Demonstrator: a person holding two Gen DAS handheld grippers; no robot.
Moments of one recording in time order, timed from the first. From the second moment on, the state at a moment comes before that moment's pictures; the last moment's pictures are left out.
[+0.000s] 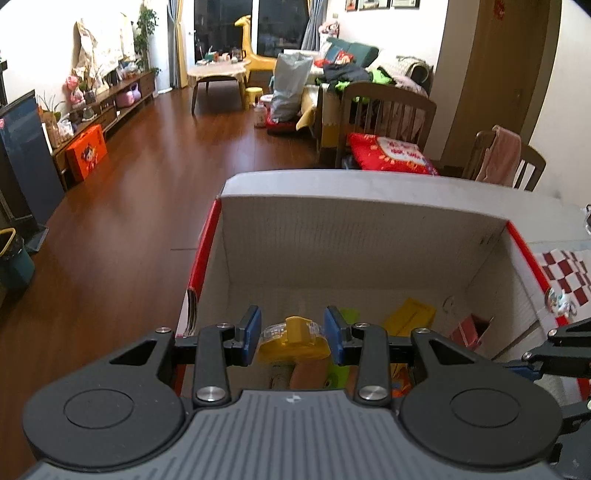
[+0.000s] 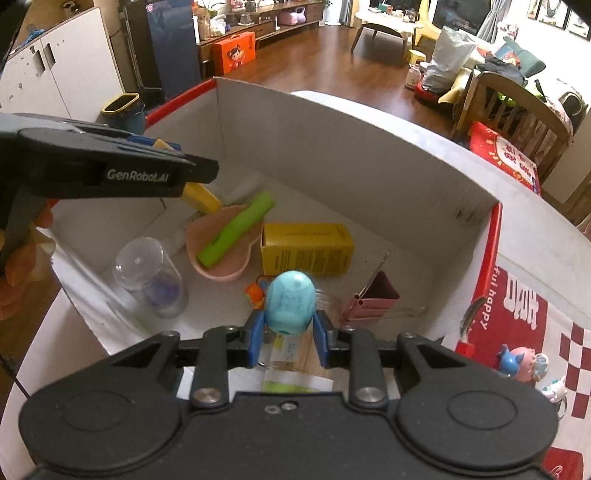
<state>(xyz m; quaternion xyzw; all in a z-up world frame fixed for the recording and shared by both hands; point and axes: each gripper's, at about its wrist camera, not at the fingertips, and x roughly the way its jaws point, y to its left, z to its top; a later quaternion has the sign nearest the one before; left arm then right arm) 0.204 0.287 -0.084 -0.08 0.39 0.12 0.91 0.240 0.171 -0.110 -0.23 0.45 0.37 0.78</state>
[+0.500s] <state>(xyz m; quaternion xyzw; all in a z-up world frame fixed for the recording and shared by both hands) 0.200 0.282 -0.082 -0.08 0.40 0.11 0.91 0.240 0.157 -0.098 -0.19 0.46 0.38 0.78</state>
